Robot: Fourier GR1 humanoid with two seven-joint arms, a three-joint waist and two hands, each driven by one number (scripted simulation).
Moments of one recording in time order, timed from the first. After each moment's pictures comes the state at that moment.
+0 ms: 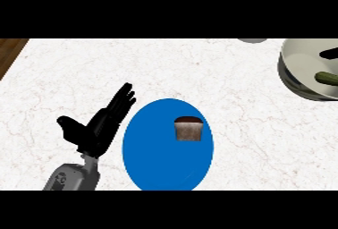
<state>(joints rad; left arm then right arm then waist) -0.17 0.13 -0.24 -1.54 0.27 0.01 0.13 -1.04 -0.62 -0.37 -0.30 0.95 -0.55 0.56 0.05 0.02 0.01</state>
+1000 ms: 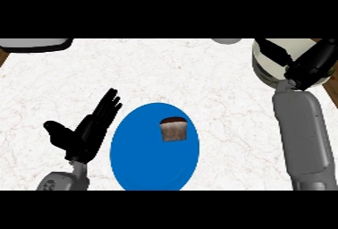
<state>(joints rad) -0.10 0.15 -0.18 -1.54 0.27 0.03 0.13 -0.70 -0.12 -0.28 -1.18 0.73 -0.90 0.18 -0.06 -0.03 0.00</state>
